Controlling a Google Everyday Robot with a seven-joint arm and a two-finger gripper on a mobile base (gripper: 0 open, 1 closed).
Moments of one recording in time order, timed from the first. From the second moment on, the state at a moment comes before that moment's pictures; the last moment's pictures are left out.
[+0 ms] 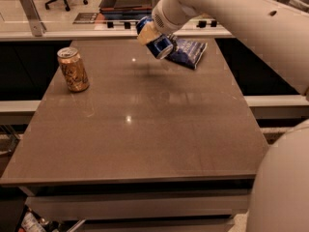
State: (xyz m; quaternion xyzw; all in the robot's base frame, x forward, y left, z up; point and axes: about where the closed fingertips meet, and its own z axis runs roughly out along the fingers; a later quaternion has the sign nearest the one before) arm 0.752 -0.007 0.933 -0.34 0.85 0.07 0.39
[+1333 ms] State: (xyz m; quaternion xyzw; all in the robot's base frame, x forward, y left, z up) arm 0.736 0.025 0.966 -0.43 0.72 0.13 0.54
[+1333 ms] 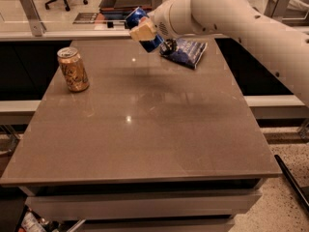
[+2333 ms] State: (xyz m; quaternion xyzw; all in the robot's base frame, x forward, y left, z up) arm 0.728 0.046 0.947 -0.44 0.64 0.18 0.60
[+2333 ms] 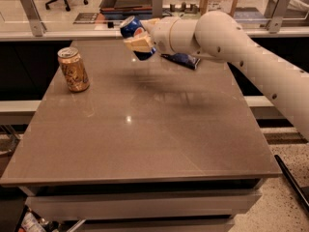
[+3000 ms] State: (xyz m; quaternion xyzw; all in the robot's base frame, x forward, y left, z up) arm 0.745 0.047 0.917 -0.42 0.63 0.24 0.60
